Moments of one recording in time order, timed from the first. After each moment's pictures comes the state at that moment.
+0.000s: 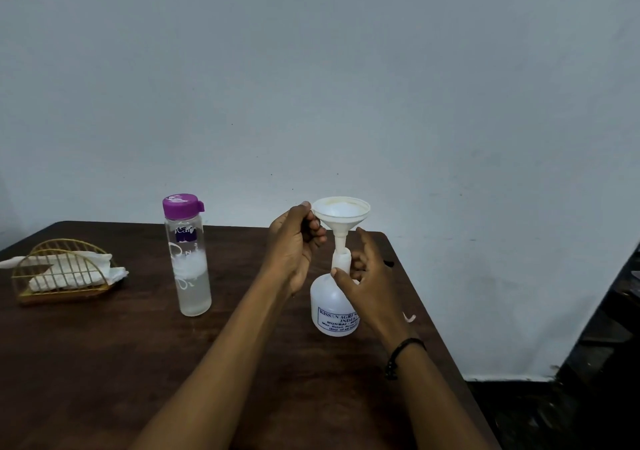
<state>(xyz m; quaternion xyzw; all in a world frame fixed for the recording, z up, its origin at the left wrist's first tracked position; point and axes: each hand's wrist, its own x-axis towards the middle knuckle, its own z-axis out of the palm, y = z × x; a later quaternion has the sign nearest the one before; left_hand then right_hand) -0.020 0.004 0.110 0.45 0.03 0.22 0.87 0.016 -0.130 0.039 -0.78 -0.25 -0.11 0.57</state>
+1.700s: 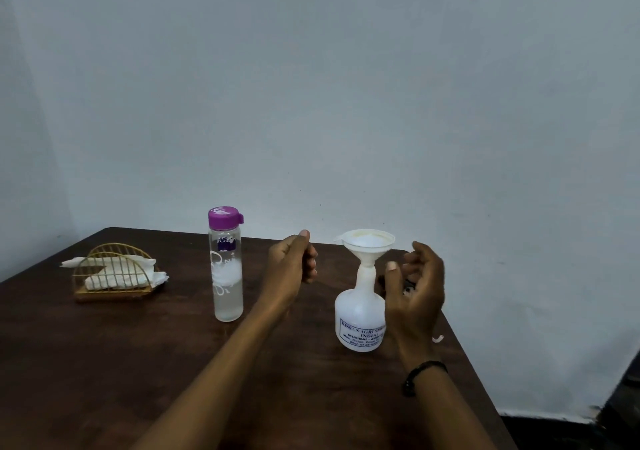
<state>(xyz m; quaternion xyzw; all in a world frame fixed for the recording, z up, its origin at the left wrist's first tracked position) -0.060 0.045 0.091 0.66 0.07 0.30 0.68 -0.001 -0.126 0.050 -0.65 -0.20 -0.40 0.61</state>
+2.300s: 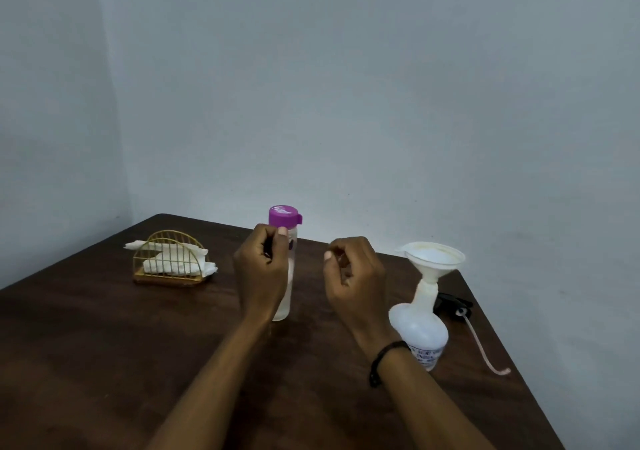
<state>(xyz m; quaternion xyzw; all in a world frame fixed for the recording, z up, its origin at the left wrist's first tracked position) -0.093 0.141 0.068 0.69 0.12 0.59 0.41 -0.042 0.006 0.077 -0.69 -0.42 -0.35 0.48</state>
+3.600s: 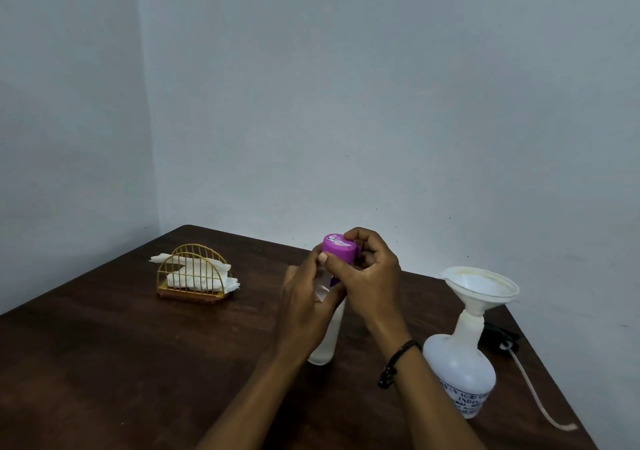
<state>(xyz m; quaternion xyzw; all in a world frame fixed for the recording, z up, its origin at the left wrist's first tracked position) -0.081 0.145 0.042 0.79 0.07 0.48 0.39 -0.023 0.054 0.094 -0.61 -0.36 -0.08 0.70</state>
